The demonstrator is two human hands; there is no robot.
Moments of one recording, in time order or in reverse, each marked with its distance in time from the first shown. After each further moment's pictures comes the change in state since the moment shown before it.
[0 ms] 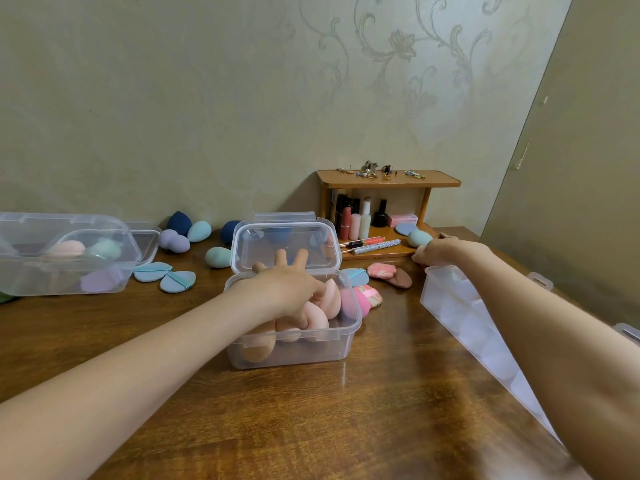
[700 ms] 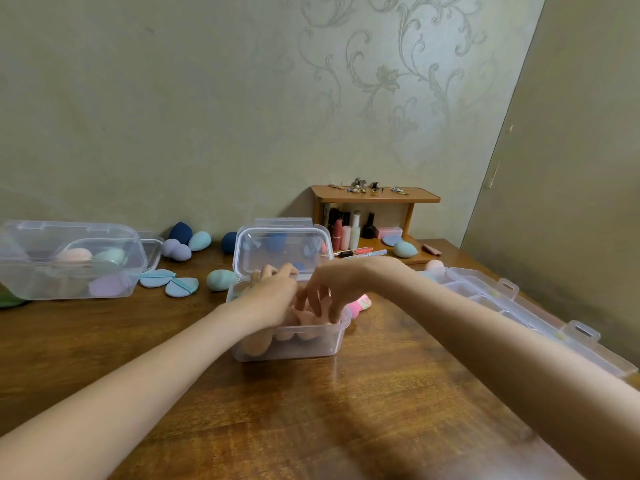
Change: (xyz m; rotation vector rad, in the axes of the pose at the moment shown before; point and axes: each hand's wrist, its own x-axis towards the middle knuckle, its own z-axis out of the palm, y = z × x) left_hand -0.012 -0.017 0.029 -0.370 0.257 -0.023; right_hand -0.169 -0.094 0.006 -0.434 -0.287 -1.020
